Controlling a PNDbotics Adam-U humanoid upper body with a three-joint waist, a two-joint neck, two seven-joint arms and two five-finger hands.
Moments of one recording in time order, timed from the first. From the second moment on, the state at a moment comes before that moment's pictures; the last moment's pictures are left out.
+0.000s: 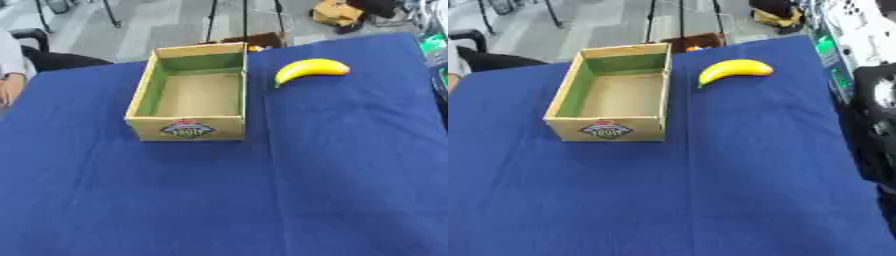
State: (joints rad) left arm -0.19 0.10 0.25 -1.98 0.04 -0.54 0.38; right arm -1.01 -0.50 0.13 -1.41 1.44 0.27 0.46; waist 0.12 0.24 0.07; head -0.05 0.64
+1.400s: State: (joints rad) left arm -0.18 0.10 0.25 -1.98 0.04 -0.54 0.37; right arm -1.06 -0.48 0.07 -1.01 1.36 0.33 0.53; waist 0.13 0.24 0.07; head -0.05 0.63
